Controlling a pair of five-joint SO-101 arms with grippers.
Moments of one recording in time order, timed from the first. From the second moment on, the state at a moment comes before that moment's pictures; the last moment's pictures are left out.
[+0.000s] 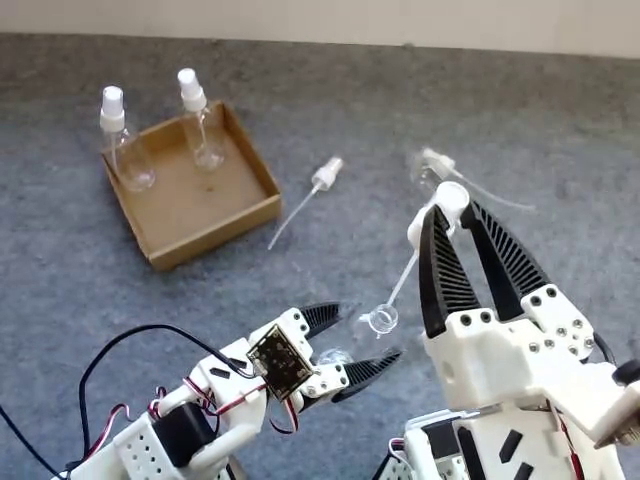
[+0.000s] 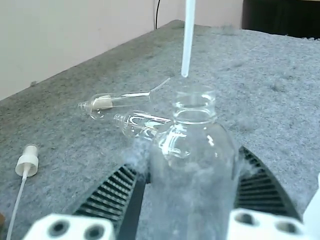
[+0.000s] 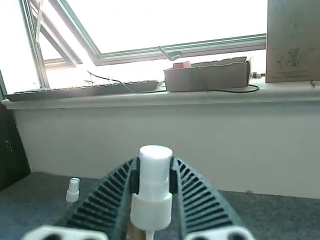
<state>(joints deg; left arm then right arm) 49.0 -103.6 96.0 28.4 2.4 -19.5 -82.3 24.0 58.6 -6.1</state>
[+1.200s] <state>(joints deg) 47.3 -103.6 96.0 22.4 2.4 -19.8 -82.2 39.7 58.6 -6.1</state>
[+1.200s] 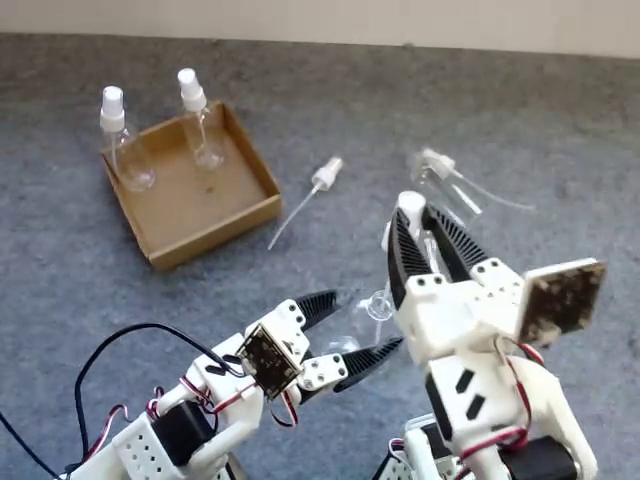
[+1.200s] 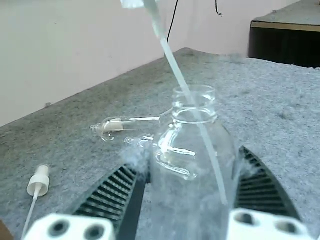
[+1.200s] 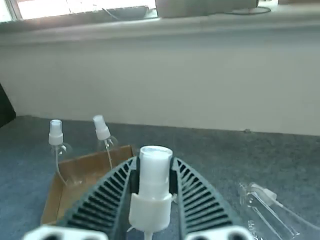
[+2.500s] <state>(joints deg) 44.4 -103.5 96.0 22.2 2.4 -30.8 -100.2 54.3 69.3 2.2</state>
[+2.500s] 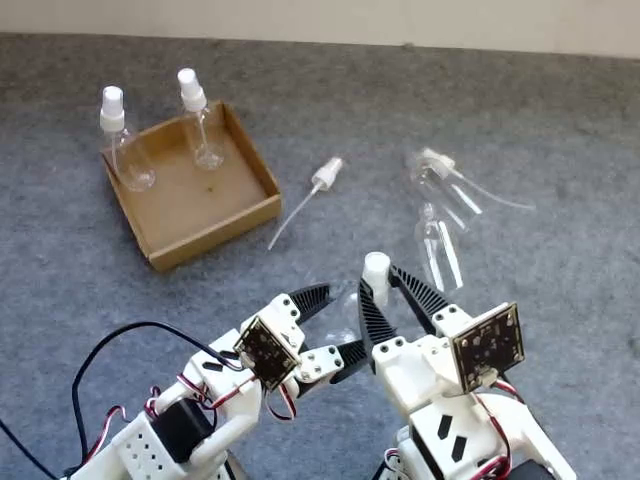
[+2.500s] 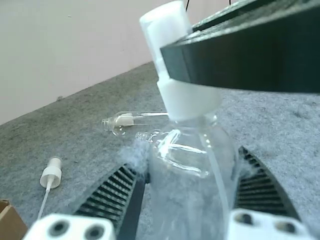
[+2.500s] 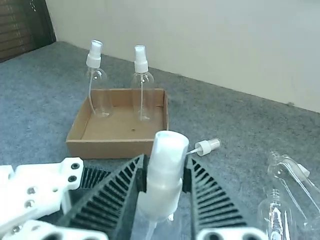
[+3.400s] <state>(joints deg) 39.4 -103.5 96.0 22.2 2.4 -30.8 -100.2 54.3 69.6 6.6</state>
